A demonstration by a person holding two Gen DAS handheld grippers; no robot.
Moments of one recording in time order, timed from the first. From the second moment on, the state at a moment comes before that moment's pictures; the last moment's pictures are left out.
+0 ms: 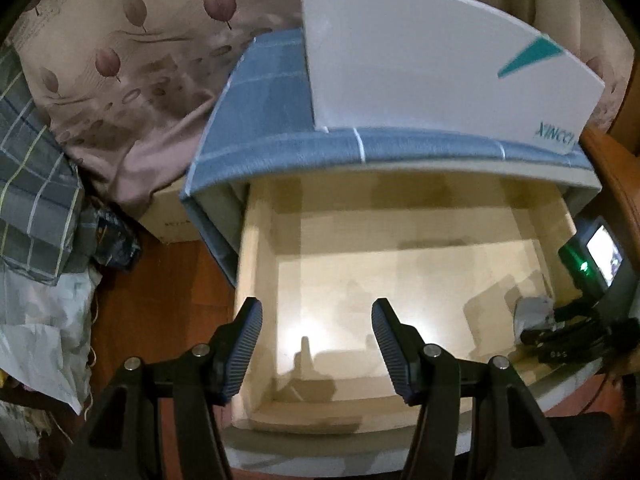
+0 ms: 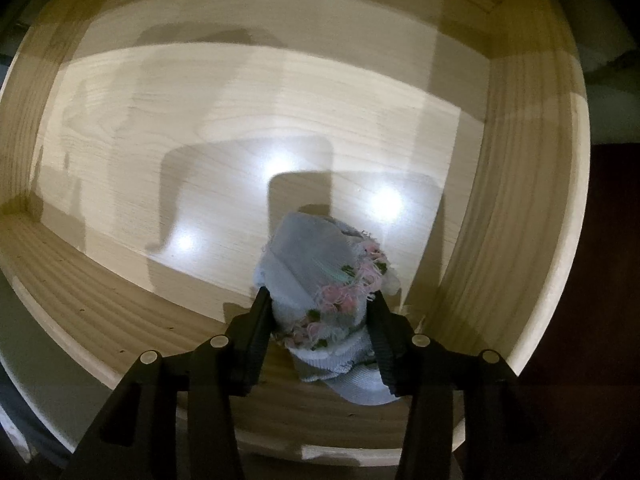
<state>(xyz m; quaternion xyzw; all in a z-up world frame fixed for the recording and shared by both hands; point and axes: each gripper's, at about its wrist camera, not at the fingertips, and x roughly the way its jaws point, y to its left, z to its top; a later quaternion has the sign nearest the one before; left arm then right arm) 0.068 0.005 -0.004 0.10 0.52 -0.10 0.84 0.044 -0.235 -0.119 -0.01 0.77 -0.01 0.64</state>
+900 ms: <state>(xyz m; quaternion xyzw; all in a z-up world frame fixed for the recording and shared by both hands) 0.067 0.017 -0.021 0.02 0.51 -0.04 0.86 -0.008 -0.222 0.014 0.00 0.55 -0.06 0.83</state>
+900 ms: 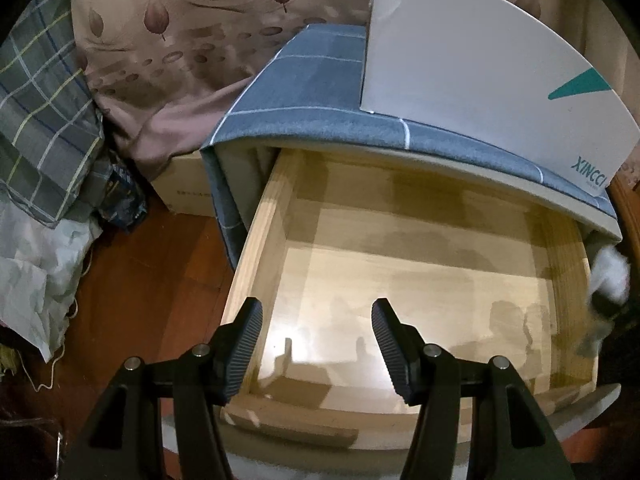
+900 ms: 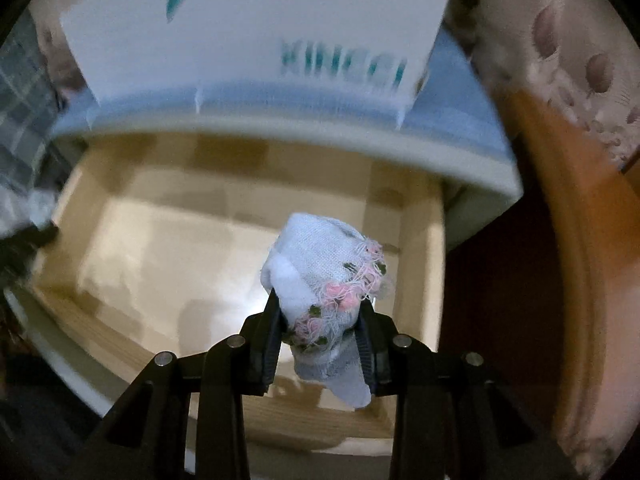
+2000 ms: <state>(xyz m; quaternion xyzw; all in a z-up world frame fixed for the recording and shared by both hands) 0.065 0.027 -0.014 0.02 0.49 -0.02 0.87 0.181 -0.193 0.167 0.02 0.44 -0.02 0.90</state>
